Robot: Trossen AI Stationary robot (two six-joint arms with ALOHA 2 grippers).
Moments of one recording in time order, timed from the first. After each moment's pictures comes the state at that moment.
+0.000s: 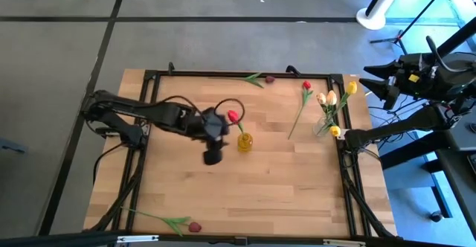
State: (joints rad) left arm -0.16 1.51 1.45 -0.83 -0.20 -0.31; right arm 0.16 0.74 1.72 -1.31 0.57 0.41
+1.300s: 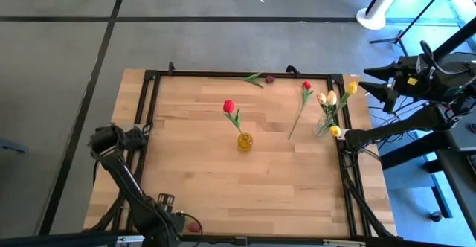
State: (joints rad) left arm -0.96 1.91 1.44 -1.06 0.19 -0.86; right arm 0.16 0.74 1.72 -1.36 0.55 0.39
